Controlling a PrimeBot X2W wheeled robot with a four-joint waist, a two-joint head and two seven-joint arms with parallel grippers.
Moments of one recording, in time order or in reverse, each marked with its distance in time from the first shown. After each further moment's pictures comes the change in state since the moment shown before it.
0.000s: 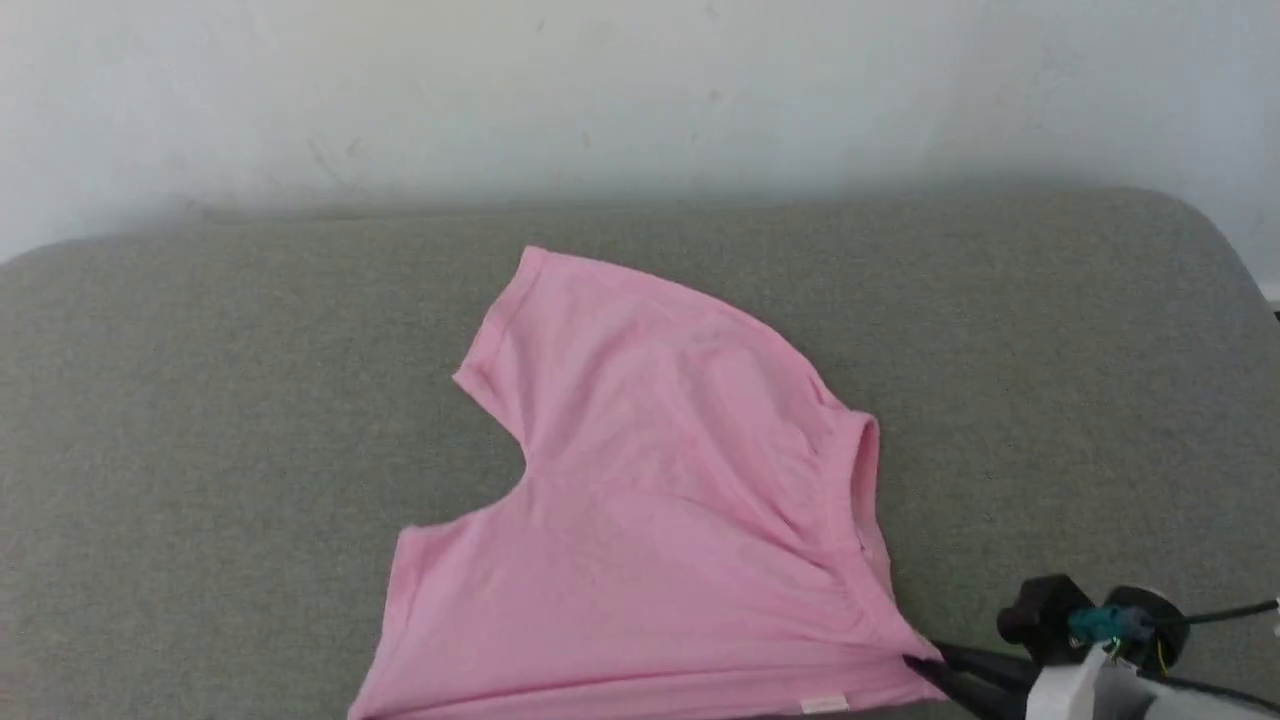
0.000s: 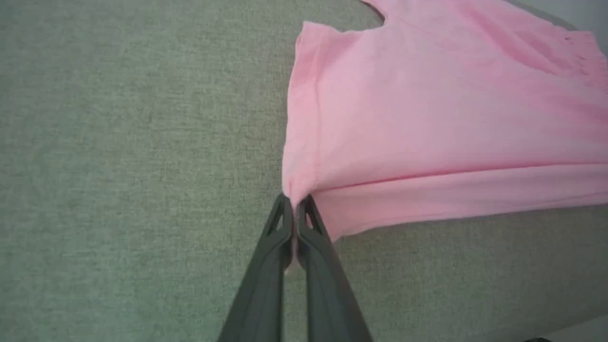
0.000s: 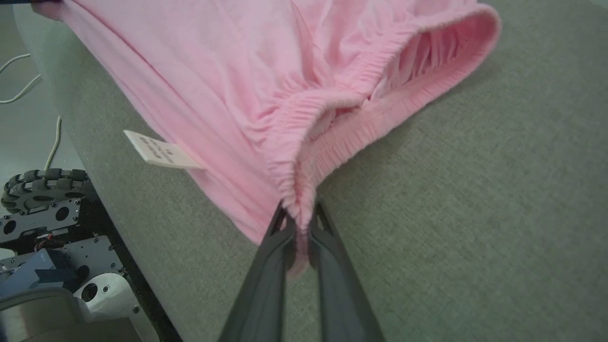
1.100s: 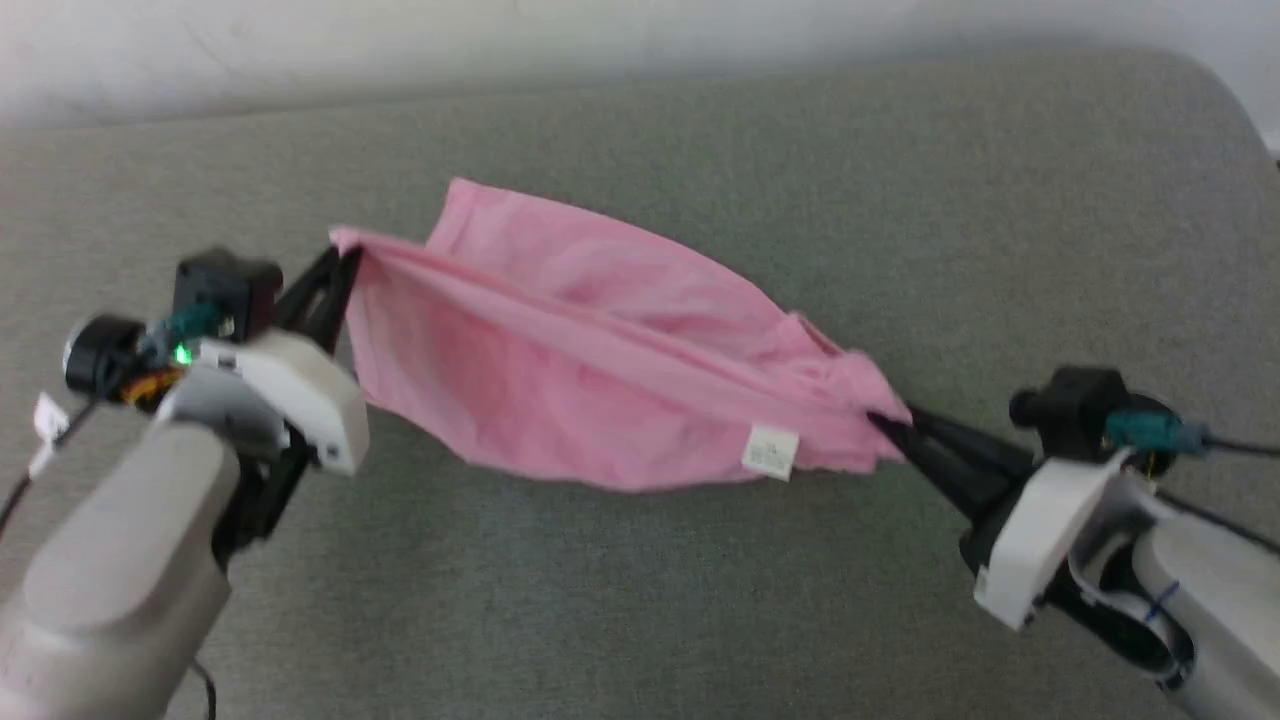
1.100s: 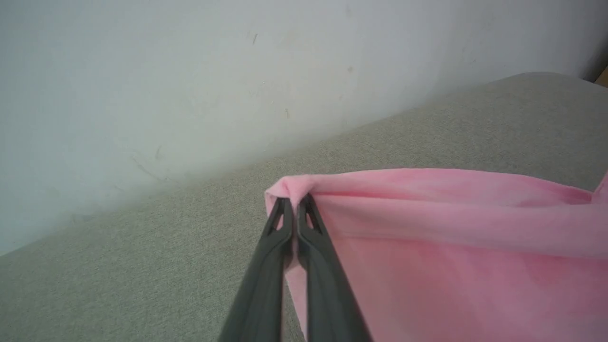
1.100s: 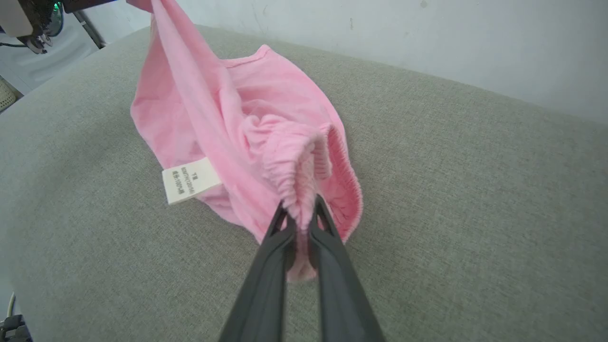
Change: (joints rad) left arm -0.779 -0.044 -0.062 0.250 0.255 -0.152 0.130; right arm 0.030 0.128 -0.487 -0.154 -0.096 -0.001 0.143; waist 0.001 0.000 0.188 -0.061
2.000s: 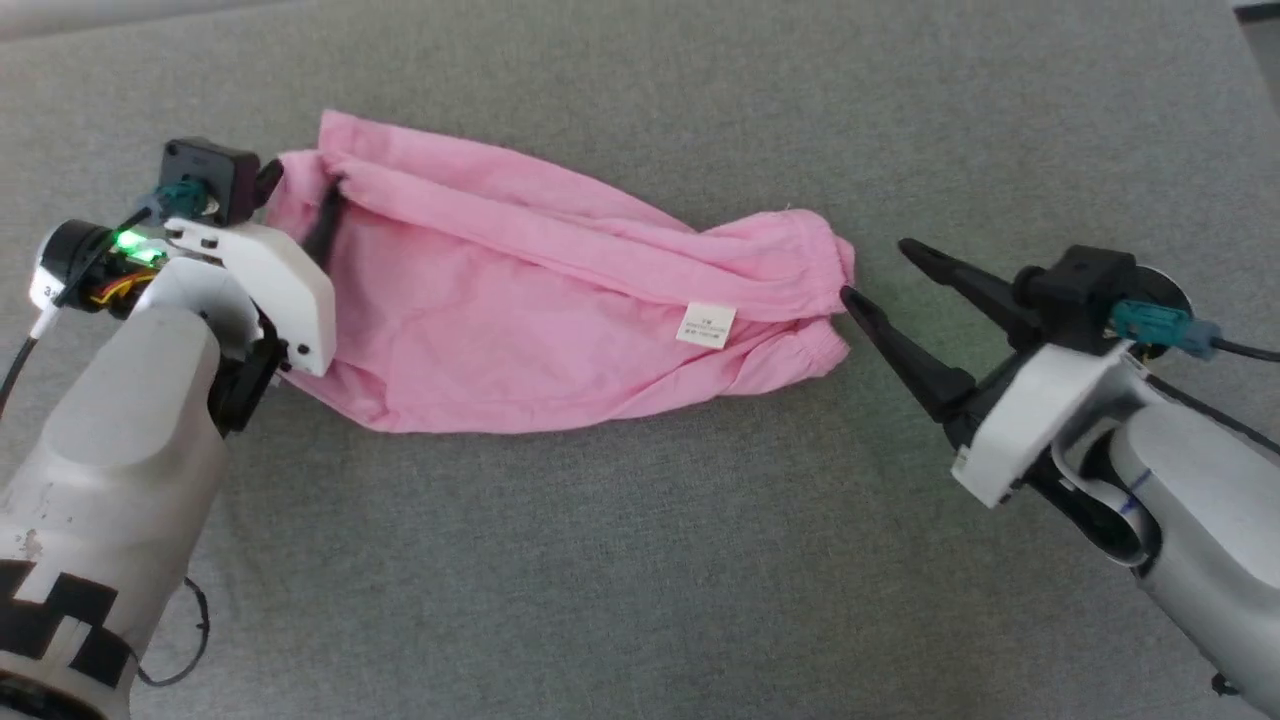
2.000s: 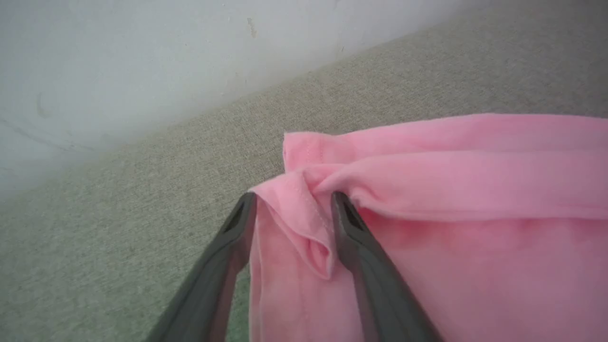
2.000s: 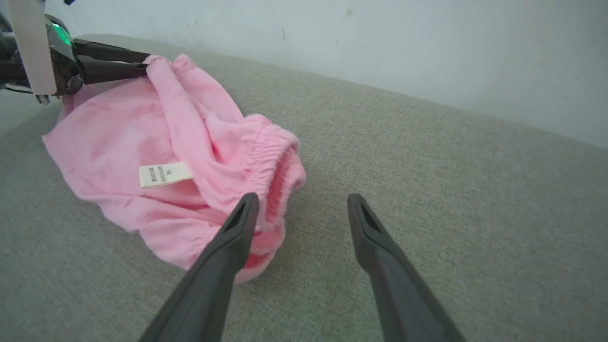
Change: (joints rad) left arm -0.343 -0.148 -0.078 0.601 0.039 -0.194 -0.081; right arm -0.216 0.096 0.015 0.178 -0.046 0.000 -0.113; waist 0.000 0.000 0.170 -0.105
